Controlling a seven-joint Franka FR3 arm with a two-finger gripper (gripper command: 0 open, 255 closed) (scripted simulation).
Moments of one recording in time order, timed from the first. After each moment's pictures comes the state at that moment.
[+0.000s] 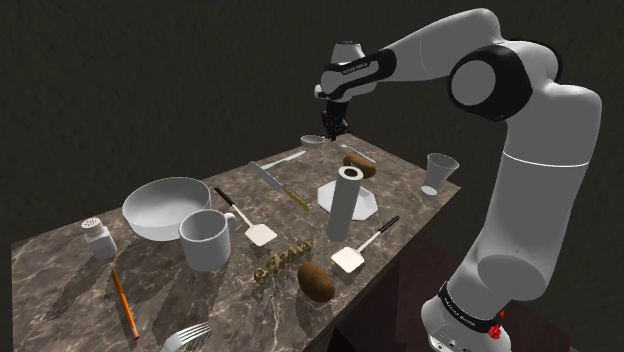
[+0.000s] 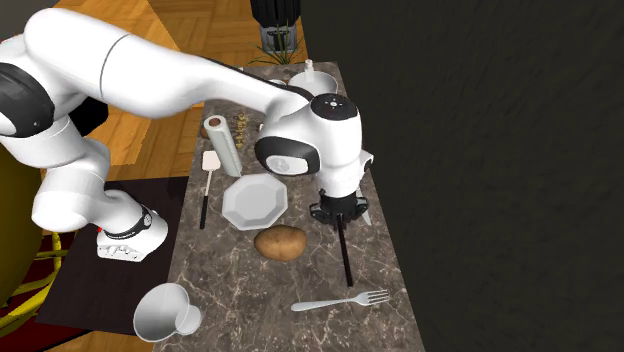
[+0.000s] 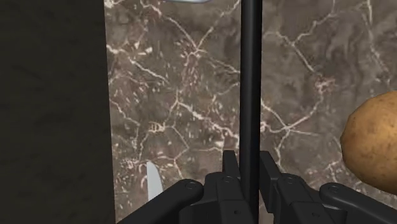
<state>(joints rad) 0.12 0.26 -0.34 -1.78 0.00 2.14 -1.78</state>
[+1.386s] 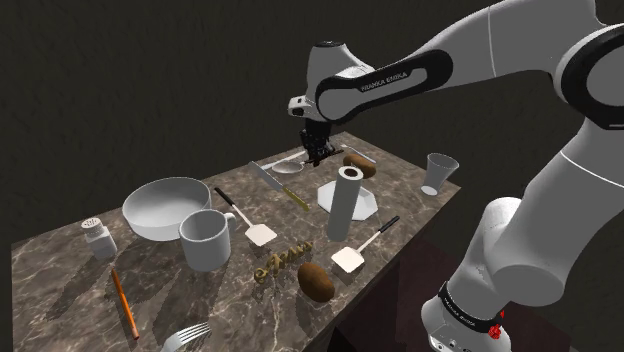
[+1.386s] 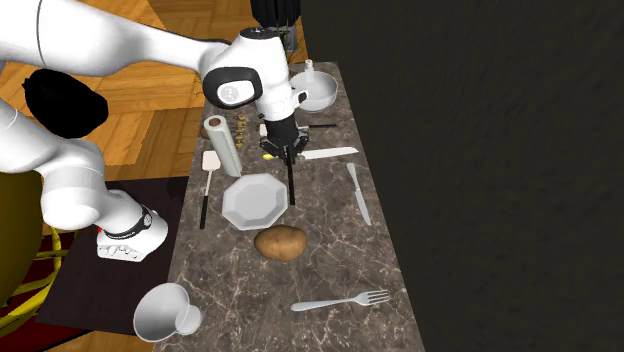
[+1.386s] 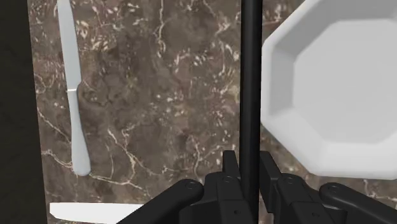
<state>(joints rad) 0.35 -0.12 -0.17 -2.19 -0.17 2.15 -1.32</state>
